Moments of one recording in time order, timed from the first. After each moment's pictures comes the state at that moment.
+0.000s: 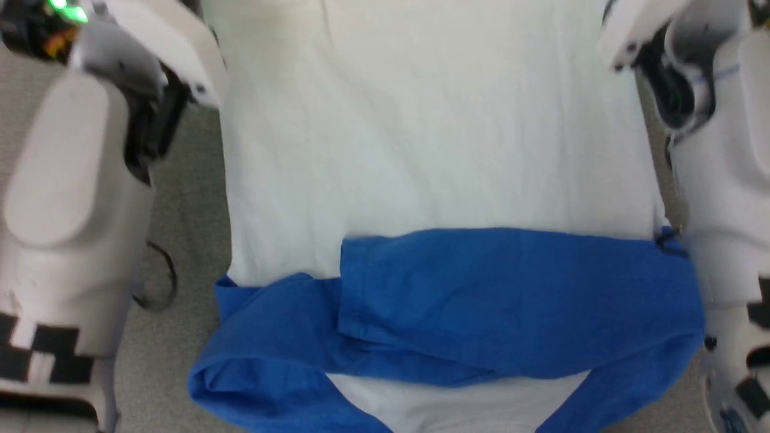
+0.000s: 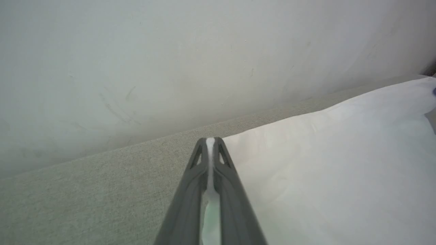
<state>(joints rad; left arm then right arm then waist) -1.01 0.36 -0.34 0.43 -0.43 -0.05 0.14 -1.08 -0.08 0.01 0.69 0.20 0.13 0.18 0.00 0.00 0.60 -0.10</state>
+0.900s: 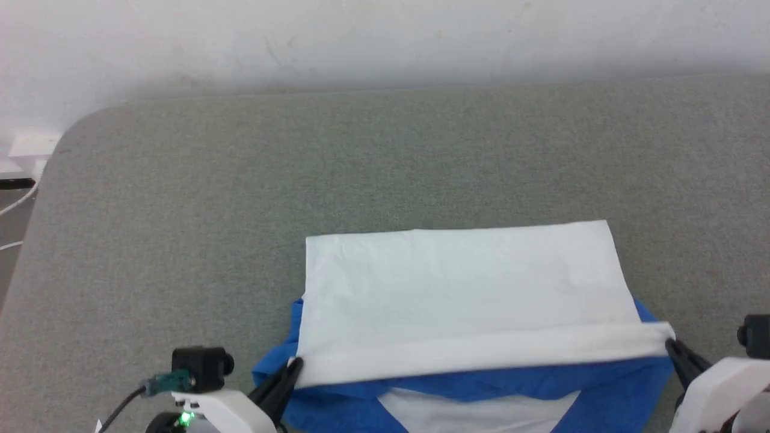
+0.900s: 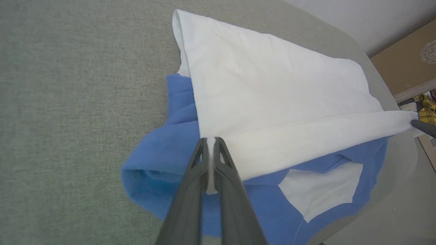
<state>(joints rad) 0.07 0.38 -0.35 -0.07 -0.72 0.05 0.23 0.13 -0.09 -0.23 -0.17 0.29 0.13 0.55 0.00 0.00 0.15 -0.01</state>
